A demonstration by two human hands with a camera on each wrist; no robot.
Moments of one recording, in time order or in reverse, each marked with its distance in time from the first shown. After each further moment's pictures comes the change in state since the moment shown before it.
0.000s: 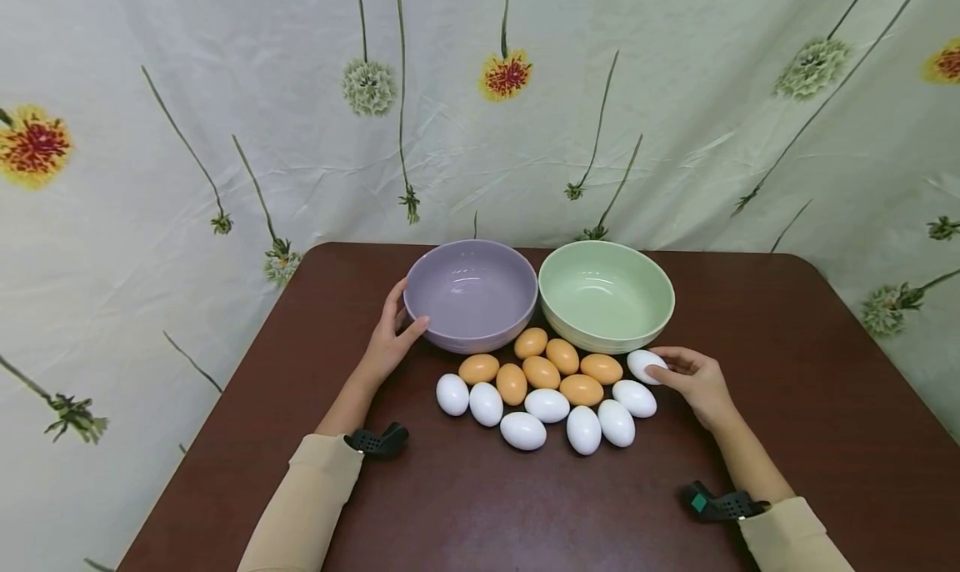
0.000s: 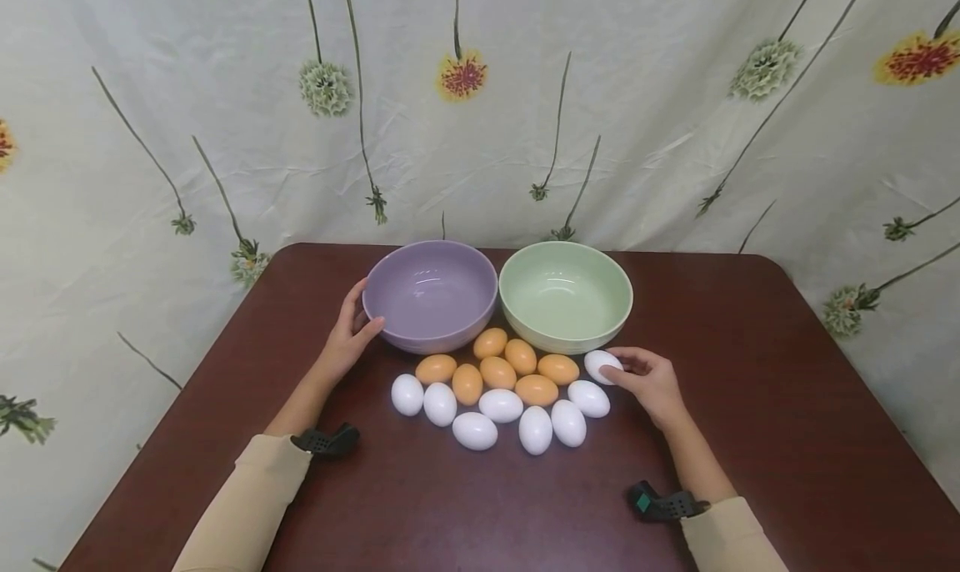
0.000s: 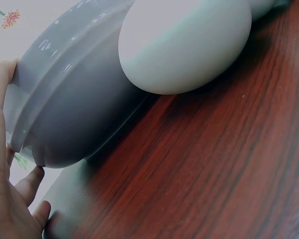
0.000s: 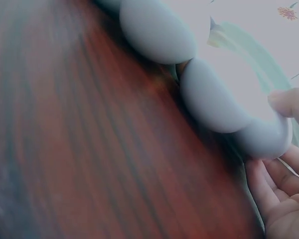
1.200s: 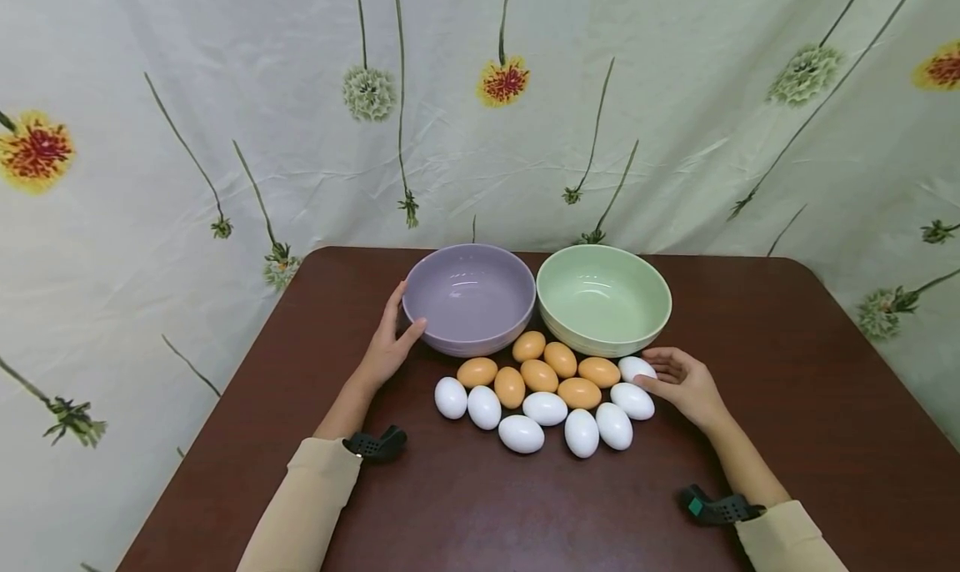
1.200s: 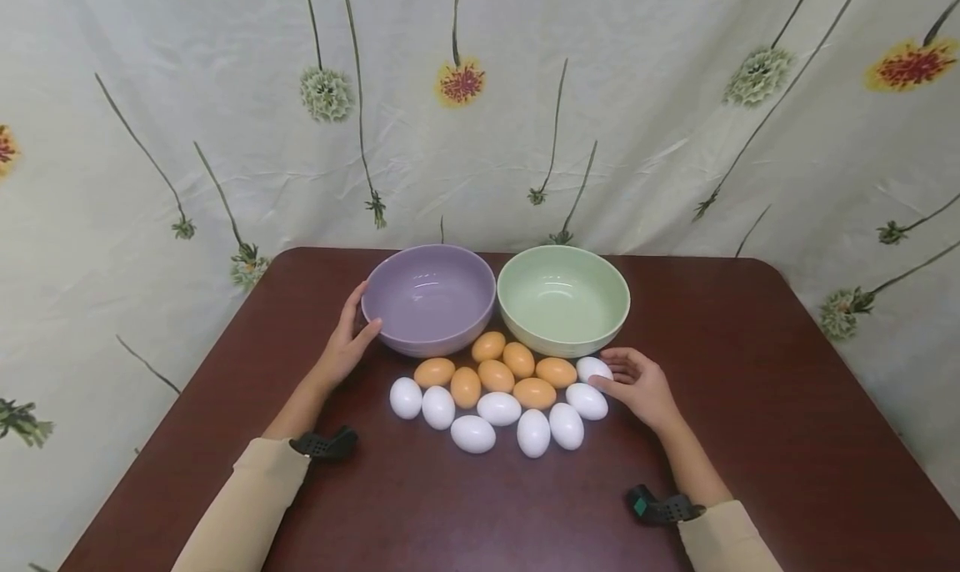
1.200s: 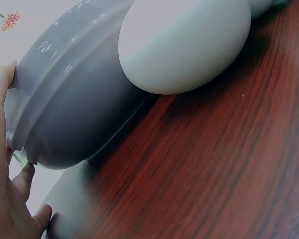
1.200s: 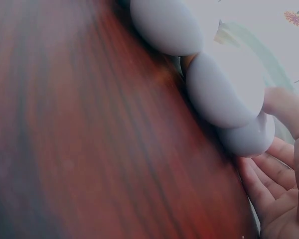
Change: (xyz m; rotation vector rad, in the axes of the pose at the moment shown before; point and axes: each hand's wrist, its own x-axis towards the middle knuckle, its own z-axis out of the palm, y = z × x) left_hand -0.002 0.003 0.000 0.086 -0.017 0.043; right_hand 0.000 0.002 0.003 -0.266 -0.049 -0.038
